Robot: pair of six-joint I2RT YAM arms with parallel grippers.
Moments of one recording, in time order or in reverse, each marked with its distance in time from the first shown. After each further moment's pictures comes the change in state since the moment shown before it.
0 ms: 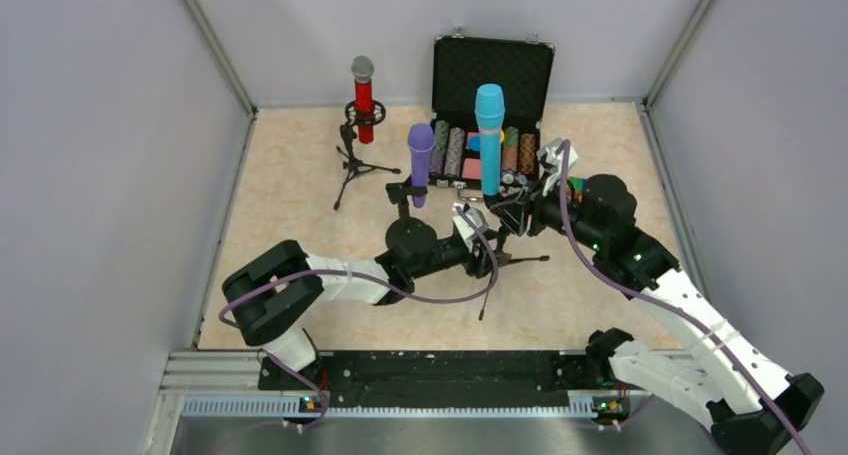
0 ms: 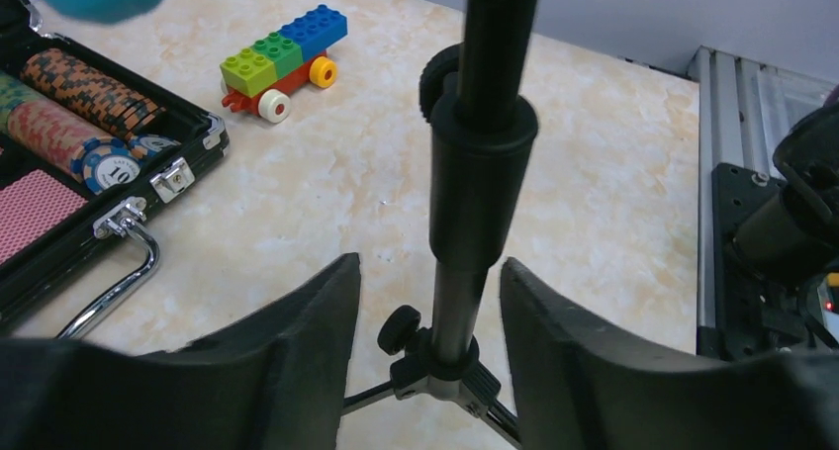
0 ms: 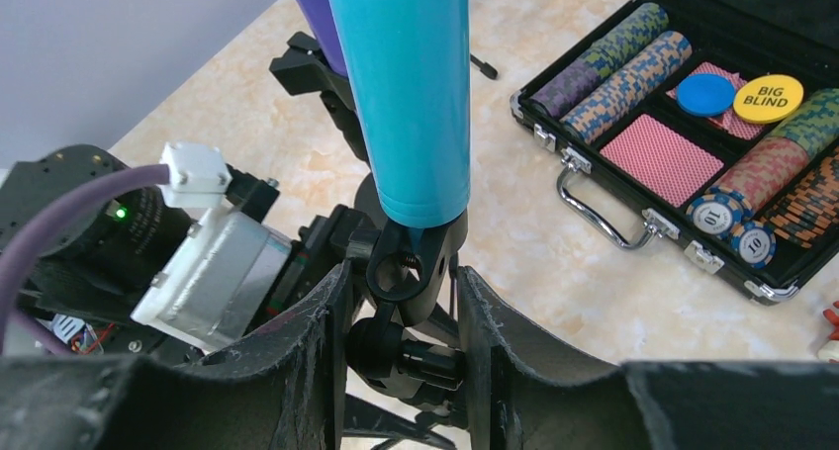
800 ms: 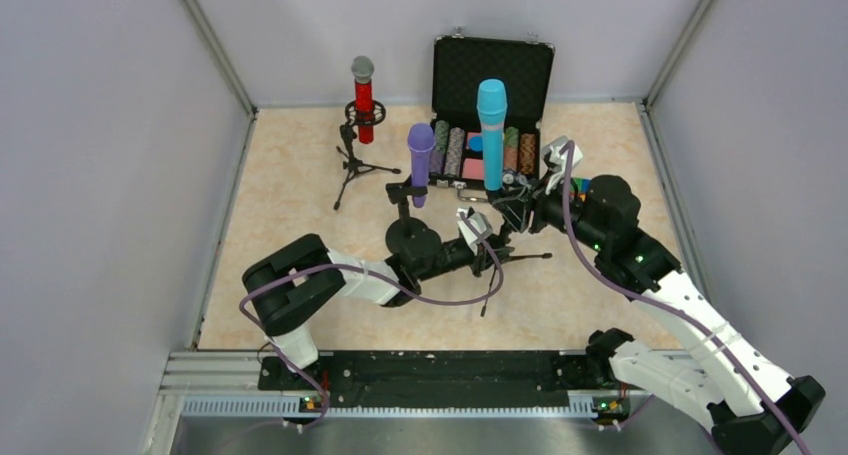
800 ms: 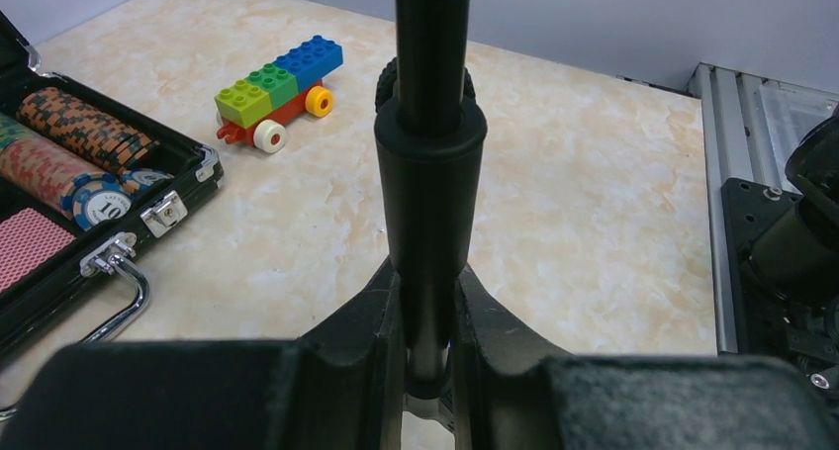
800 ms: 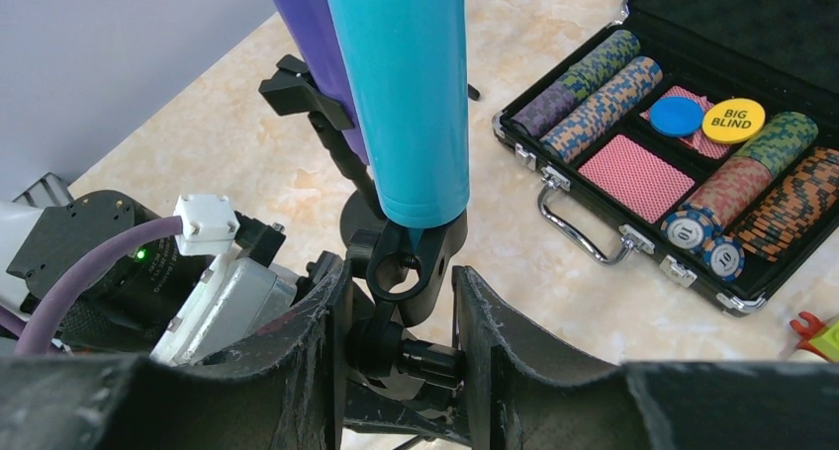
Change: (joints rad) left arm -0.010 0.119 0.010 0.177 -0.019 0.018; right arm 0.000 -0.015 -0.002 0.035 0.031 -0.011
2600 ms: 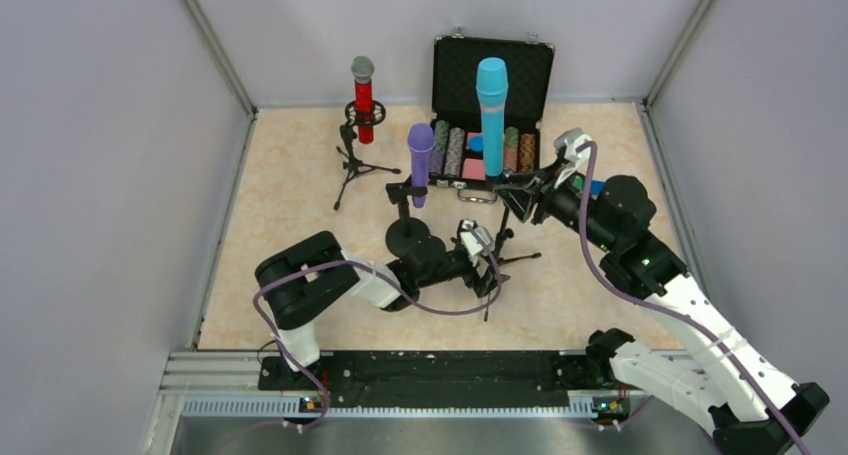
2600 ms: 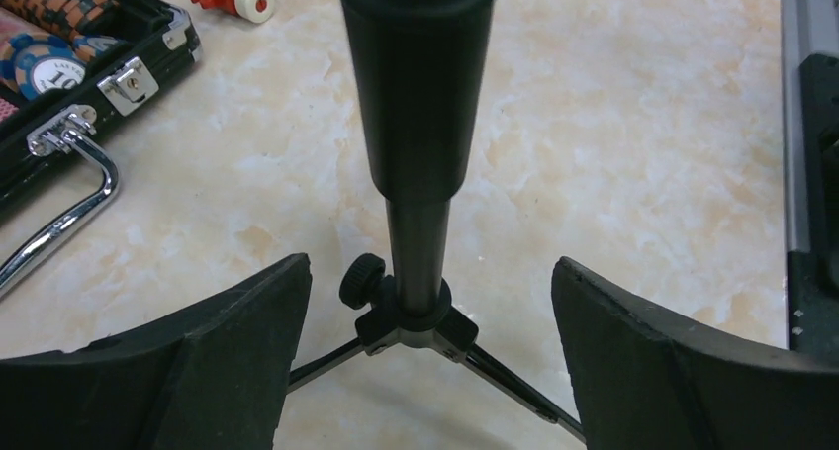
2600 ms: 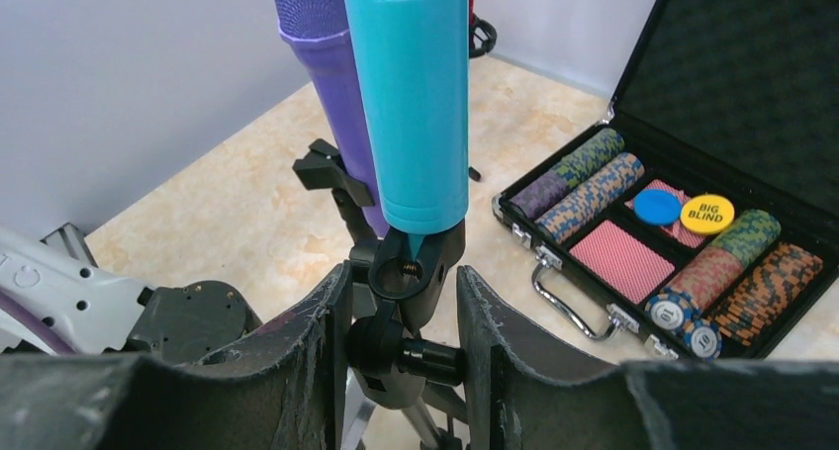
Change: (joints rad) left arm 0.001 0.088 -0.044 -0.051 -0.013 0.056; right arm 0.000 -0.021 0.017 0.113 -0.003 -0.018
